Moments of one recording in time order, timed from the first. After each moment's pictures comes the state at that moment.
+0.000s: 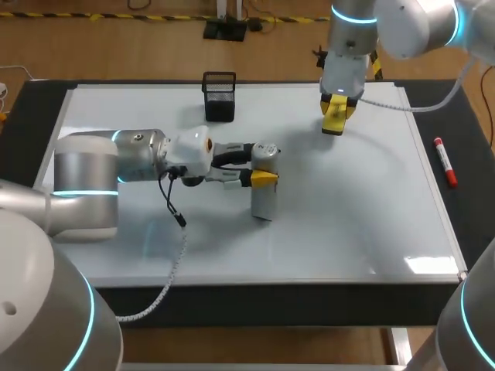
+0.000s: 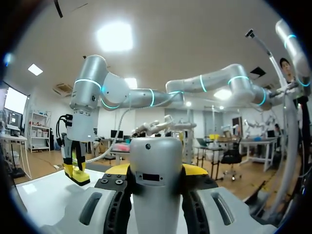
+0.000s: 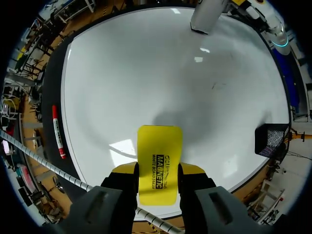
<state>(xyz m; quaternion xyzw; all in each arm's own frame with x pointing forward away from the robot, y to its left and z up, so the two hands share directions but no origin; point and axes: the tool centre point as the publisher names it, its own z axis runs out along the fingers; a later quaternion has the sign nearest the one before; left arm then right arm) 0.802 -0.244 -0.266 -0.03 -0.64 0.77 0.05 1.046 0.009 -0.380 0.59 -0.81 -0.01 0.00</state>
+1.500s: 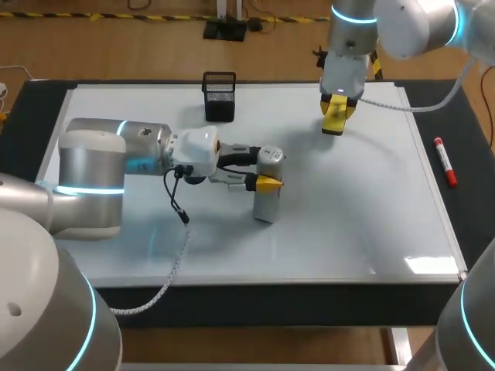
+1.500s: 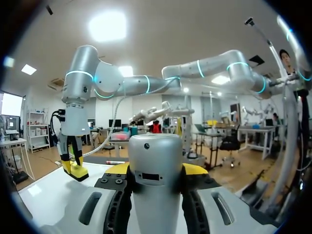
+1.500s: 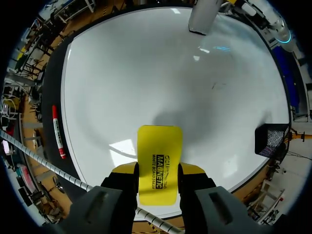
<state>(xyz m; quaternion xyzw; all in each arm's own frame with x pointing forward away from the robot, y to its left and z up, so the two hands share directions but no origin) 0.795 -0.252 -0.278 -0.06 -0.69 0.72 0.04 1.046 0.009 -0.380 0.59 -0.81 -0.01 0.00</state>
